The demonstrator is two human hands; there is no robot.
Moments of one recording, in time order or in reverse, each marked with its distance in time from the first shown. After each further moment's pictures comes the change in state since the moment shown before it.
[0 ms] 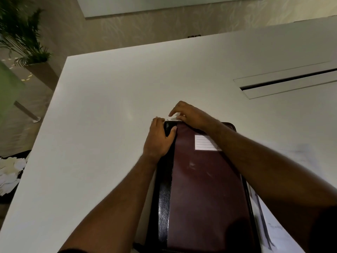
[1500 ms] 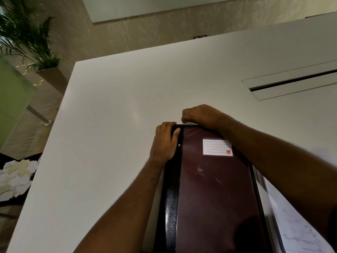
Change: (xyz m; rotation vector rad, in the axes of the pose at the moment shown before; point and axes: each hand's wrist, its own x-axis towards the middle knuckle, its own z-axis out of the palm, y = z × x) left_hand 0.006 -0.012 0.006 0.060 -0.023 0.040; right_hand 0.001 0.013 -0.017 -0.577 -0.068 -0.295
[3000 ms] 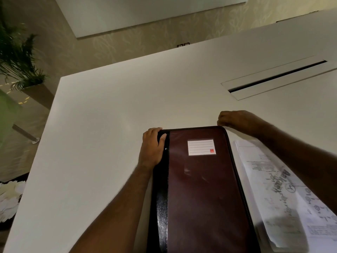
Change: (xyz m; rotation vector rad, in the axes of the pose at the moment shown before) left_hand 0.001 -0.001 0.001 0.006 -0.028 -0.031; right_hand -0.162 0.063 0.000 0.045 -0.006 0.322
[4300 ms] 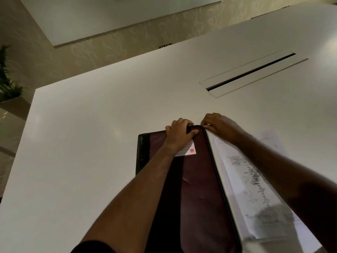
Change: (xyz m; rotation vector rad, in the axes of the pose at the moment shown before) left_hand 0.041 0.135 0.086 0.085 -0.336 0.160; right_hand -0.029 -0.010 0.026 0.305 0.223 0.171
